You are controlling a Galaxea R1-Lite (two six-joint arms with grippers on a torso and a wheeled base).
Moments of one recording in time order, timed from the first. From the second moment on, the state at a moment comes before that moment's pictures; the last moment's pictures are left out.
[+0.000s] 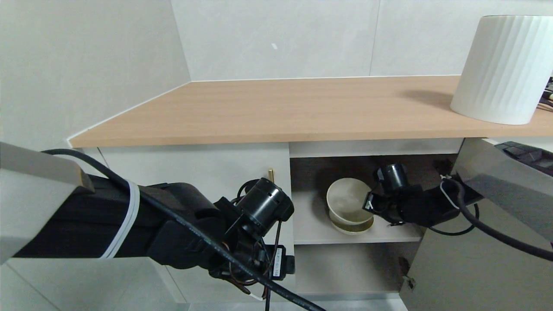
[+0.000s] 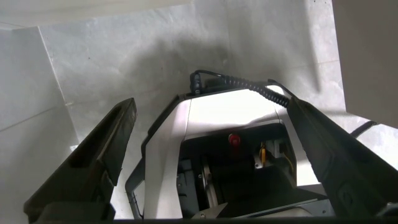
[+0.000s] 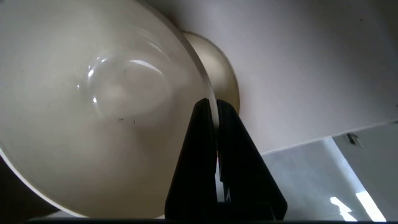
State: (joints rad) left arm -0.75 1.94 -1.14 0.35 0.14 -0.63; right arm 0.34 2.30 -1.25 -0.33 -0.25 0.66
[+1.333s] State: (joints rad) left arm -0.75 1.94 -1.14 0.35 0.14 -0.63; right arm 0.33 2.36 -1.27 -0.32 -0.27 0.66
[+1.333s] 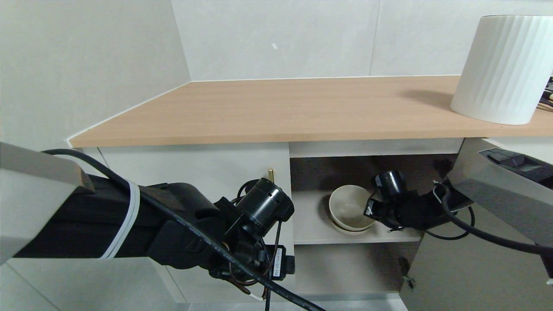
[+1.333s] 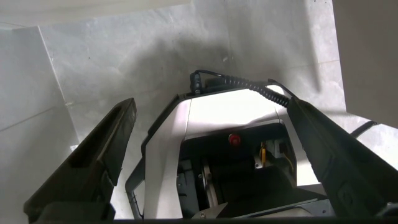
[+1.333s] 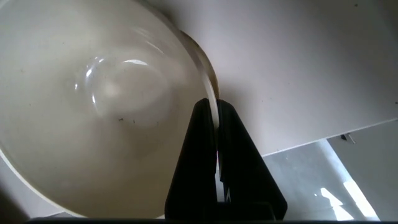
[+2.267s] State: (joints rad) left arm -0.75 1.94 -1.14 0.35 0.14 -0.63; right arm 0.33 2.35 -1.25 -0.32 -0.26 0.65
